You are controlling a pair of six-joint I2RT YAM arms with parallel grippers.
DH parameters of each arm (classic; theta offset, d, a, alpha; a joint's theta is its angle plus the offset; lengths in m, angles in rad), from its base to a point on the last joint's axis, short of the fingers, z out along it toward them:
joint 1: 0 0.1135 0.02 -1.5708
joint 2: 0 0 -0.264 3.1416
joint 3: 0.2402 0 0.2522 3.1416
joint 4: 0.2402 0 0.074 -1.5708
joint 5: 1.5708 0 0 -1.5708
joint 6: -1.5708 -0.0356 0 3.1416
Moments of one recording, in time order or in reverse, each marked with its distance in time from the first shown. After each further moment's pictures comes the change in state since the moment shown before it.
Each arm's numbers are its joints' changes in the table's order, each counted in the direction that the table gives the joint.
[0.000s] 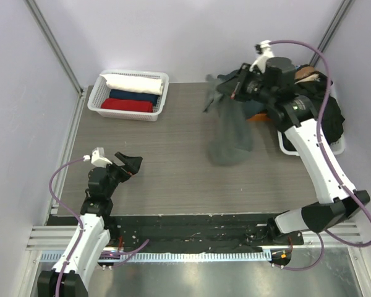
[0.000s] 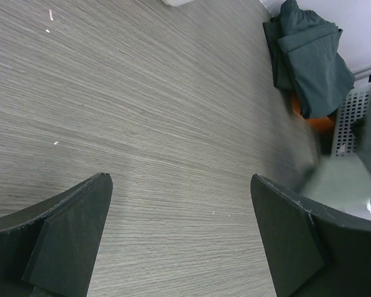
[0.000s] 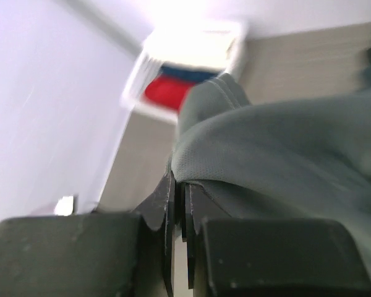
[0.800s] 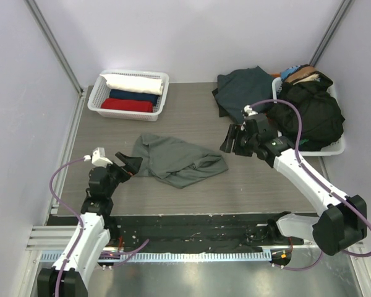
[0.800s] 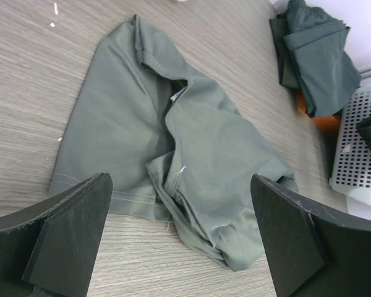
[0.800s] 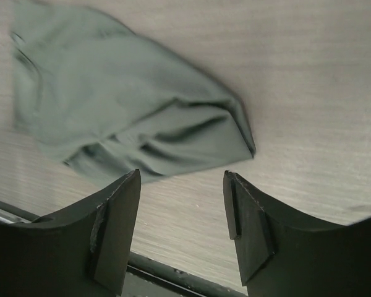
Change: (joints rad) left arm 0.000 0.016 0.000 0.001 -0.003 0.000; right arm 0.103 -0.159 -0.673 -0.016 0.126 0.043
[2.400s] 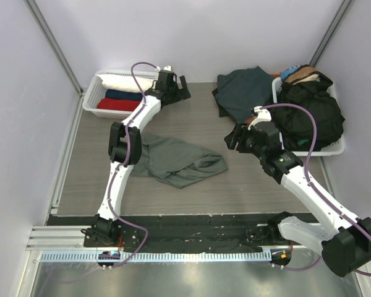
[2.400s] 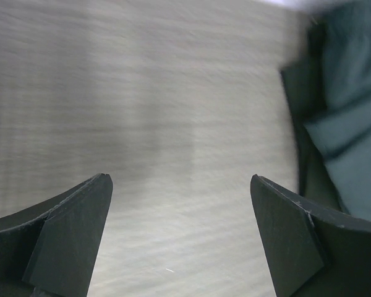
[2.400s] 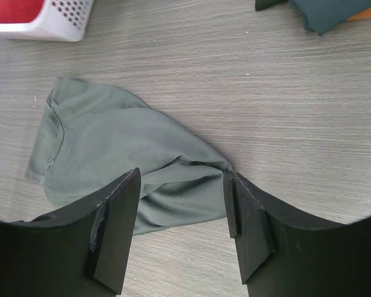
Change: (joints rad) left arm -0.291 1.974 2.203 0.560 -0.123 -0.213; right arm 0.021 -0.188 -0.187 -0.287 0.136 0.063
